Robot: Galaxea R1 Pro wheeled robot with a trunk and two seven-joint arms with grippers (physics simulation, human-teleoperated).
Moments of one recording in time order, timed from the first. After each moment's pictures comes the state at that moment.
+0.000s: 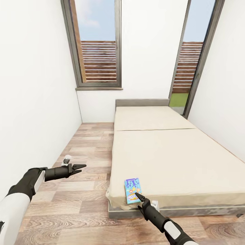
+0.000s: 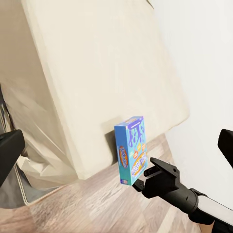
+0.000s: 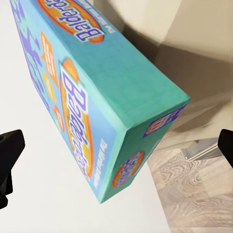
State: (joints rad) left arm -0.82 0.27 0.26 -0.54 0.00 0.76 -1.22; right arm -0.54 0.09 -0.39 -0.24 -0.61 0.37 0.72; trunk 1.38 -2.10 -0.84
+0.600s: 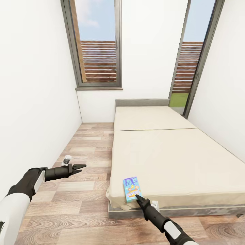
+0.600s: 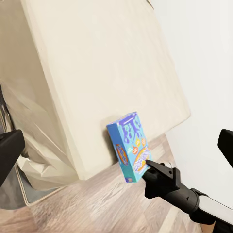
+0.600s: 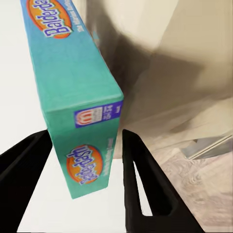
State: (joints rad) left arm -0.82 0.27 0.26 -0.54 0.00 0.76 -1.22; right arm -0.54 0.09 -0.39 -0.24 -0.61 0.38 0.72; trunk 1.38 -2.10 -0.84
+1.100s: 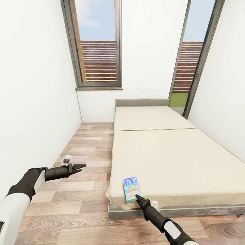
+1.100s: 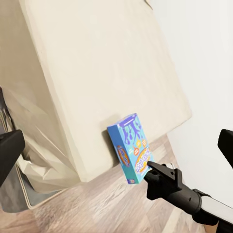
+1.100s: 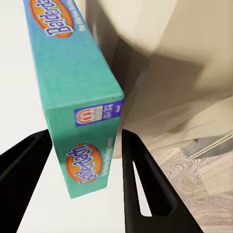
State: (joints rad) left arm -0.82 0.27 0.26 -0.54 0.00 0.74 -1.22; right arm -0.54 0.09 -0.39 -0.24 -0.61 0.38 0.72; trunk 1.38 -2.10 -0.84
